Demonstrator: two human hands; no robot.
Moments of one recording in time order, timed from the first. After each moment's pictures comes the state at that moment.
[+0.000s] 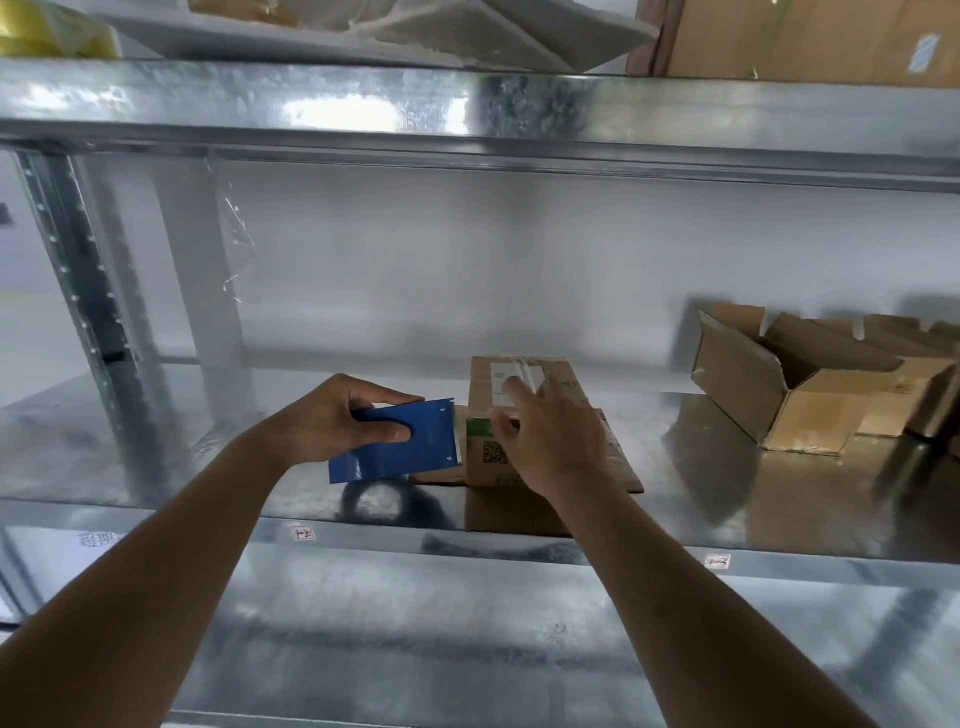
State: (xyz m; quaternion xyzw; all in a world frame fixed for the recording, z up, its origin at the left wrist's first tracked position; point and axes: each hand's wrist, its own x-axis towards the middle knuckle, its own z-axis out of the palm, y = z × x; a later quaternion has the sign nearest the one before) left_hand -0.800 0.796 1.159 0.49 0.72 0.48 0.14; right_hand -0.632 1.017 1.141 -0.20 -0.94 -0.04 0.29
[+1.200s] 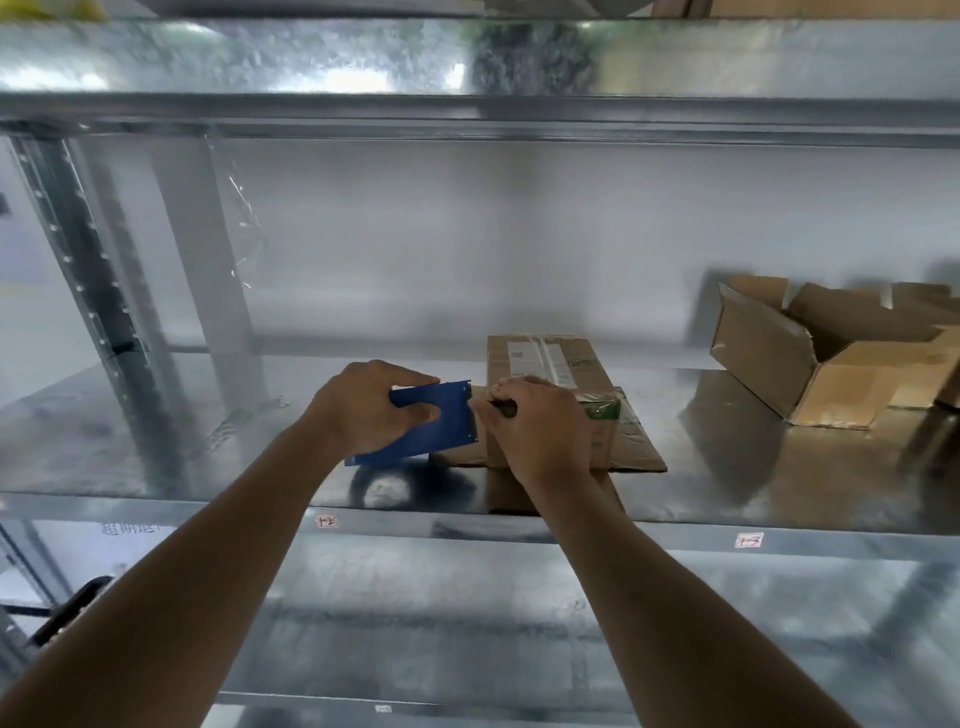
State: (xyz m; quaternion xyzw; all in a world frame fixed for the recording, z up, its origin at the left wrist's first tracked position) left_hand -0.794 0.813 1.154 0.38 0.87 0.30 -0.06; right_hand -0.656 0.984 1.121 -0.19 -0.89 0.13 0.38
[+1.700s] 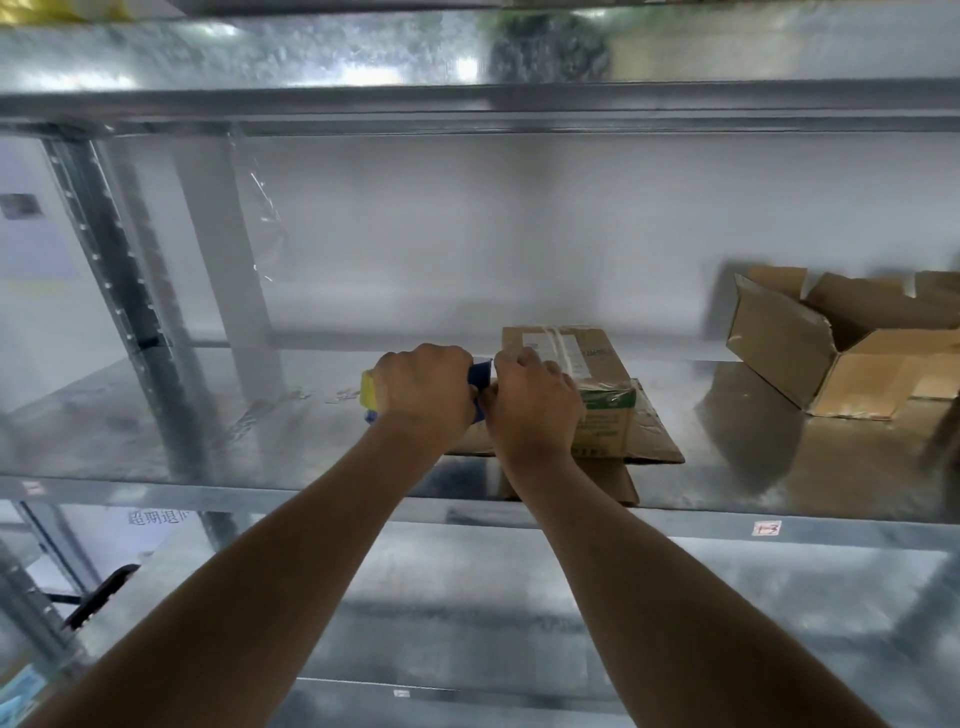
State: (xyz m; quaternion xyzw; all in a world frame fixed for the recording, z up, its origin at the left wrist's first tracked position) left_hand -0.729 0.855 1.177 0.28 0.94 0.01 -0.21; right_hand -0.669 0.946 1.137 -0.25 -0.89 0.01 0.39
